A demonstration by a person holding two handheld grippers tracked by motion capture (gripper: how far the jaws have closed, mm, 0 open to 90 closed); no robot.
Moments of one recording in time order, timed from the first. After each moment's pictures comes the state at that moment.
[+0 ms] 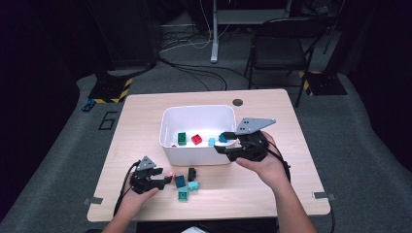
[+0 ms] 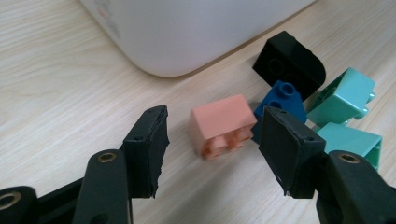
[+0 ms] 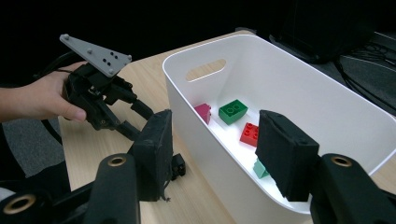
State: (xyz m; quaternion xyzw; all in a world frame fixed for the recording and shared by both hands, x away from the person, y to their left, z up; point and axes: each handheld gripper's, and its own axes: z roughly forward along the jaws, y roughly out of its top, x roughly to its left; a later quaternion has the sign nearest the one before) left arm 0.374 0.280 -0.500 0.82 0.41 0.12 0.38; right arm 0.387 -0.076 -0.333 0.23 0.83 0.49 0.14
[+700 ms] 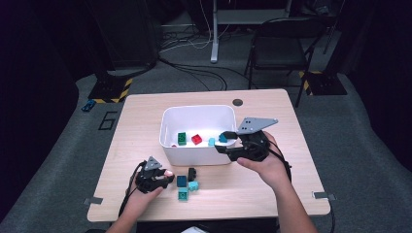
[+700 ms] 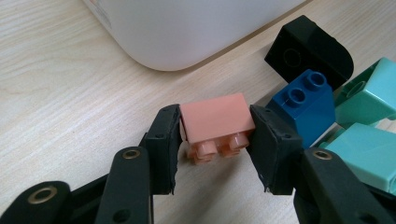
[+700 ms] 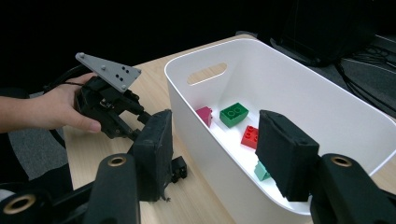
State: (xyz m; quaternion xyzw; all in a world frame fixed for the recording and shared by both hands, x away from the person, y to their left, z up) left arm 0.379 0.270 -0.508 0.83 0.41 0.14 0.35; right arm 0.386 -0.079 -0.331 0.23 0.82 0.50 0.14
